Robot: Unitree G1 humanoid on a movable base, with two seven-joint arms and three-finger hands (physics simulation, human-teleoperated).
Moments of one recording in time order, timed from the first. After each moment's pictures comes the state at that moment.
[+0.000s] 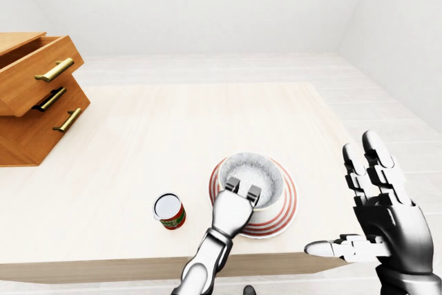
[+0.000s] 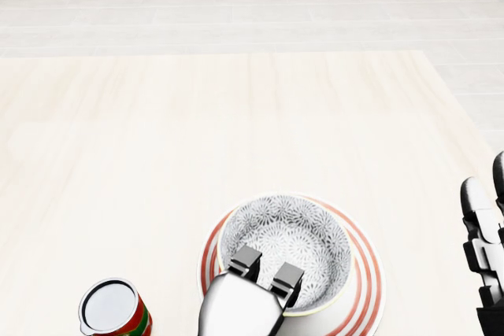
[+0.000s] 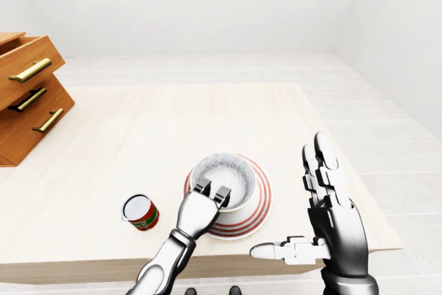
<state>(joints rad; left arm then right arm) 0.05 -0.04 -0.50 0.21 1.55 -0.06 0.35 0.49 0.21 -0.34 -0.89 0.07 0.04 0.50</state>
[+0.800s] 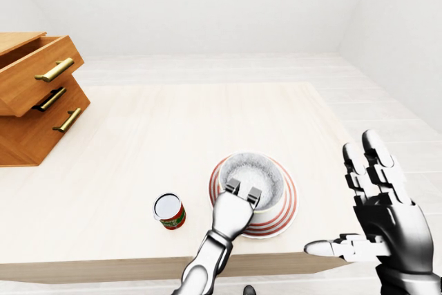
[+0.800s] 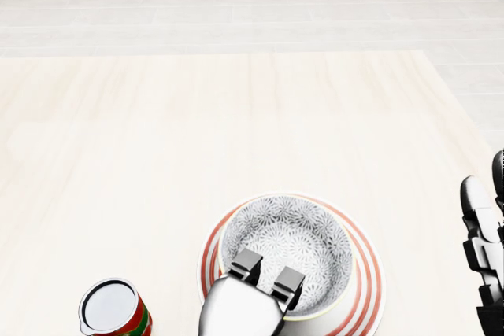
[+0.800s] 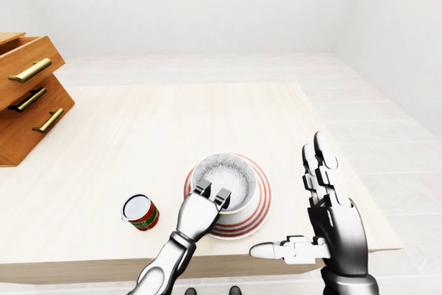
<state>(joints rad) 0.06 -0.04 -0.51 0.22 1.56 -0.06 0.39 0.48 0.21 -0.34 -0.90 0.07 0.05 0.50</state>
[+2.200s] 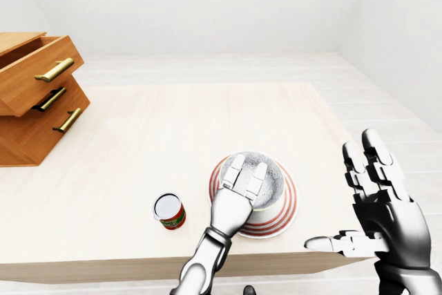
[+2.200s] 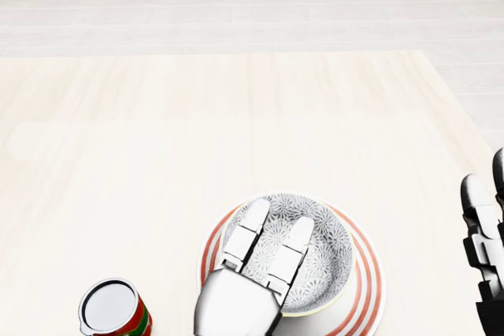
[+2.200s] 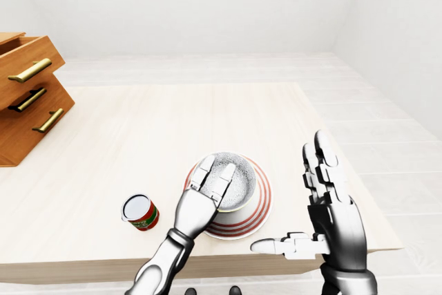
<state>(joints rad) 0.05 -0.03 -0.50 0.18 1.57 -0.07 0.44 0.46 0.18 -0.34 -0.87 0.07 0.06 0.47</state>
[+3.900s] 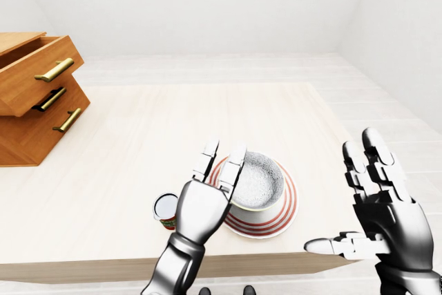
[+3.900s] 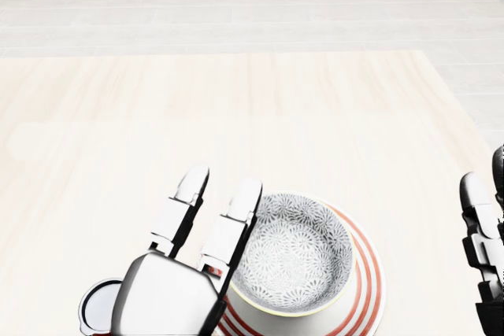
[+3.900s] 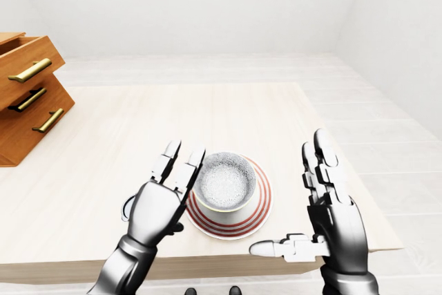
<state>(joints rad) 0.26 0.12 -0.43 -0.50 1.40 -0.09 0.09 0.47 0.20 -0.34 -0.91 0.07 0.07 0.49</state>
